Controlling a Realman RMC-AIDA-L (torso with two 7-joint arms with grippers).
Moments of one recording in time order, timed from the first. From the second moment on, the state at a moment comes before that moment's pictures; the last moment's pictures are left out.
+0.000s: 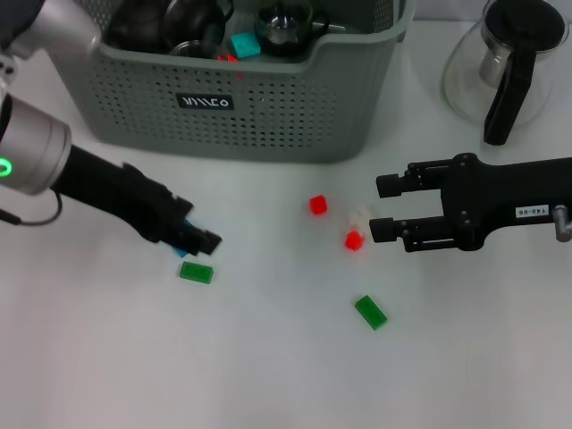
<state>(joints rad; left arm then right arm) -0.51 -2.17 0.93 1.37 2.50 1.82 -2.18 0.59 2.09 -0.85 -0.75 -2.03 -1.71 1.54</state>
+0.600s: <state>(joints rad) -0.55 -2.17 1.43 1.45 2.82 1.66 -2.58 0.60 2.09 -0.85 -0.75 -2.03 -1.70 1.54</state>
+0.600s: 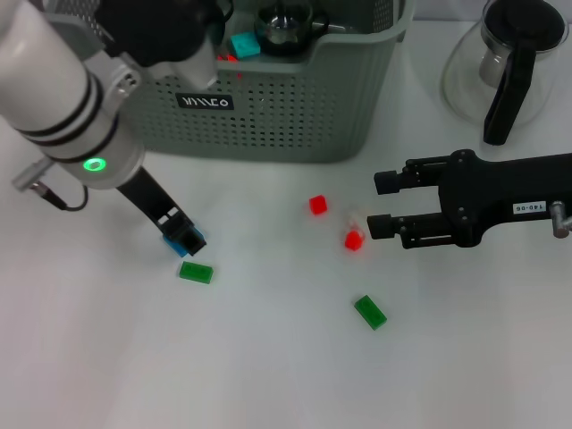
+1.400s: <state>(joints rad) -0.63 -2.17 1.47 1.25 2.85 1.53 -2.69 0.60 2.09 -0.85 -0.75 -2.03 -1.69 1.54</state>
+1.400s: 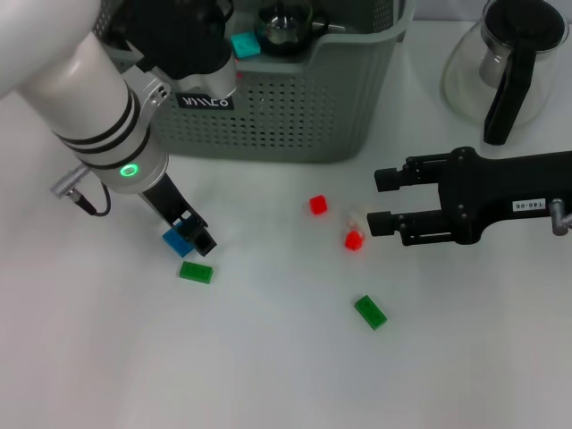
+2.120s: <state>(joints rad) -0.63 -2.17 1.49 1.19 2.86 1.47 -2.71 0.59 2.08 -0.85 -0.75 -2.03 -1.70 1.54</state>
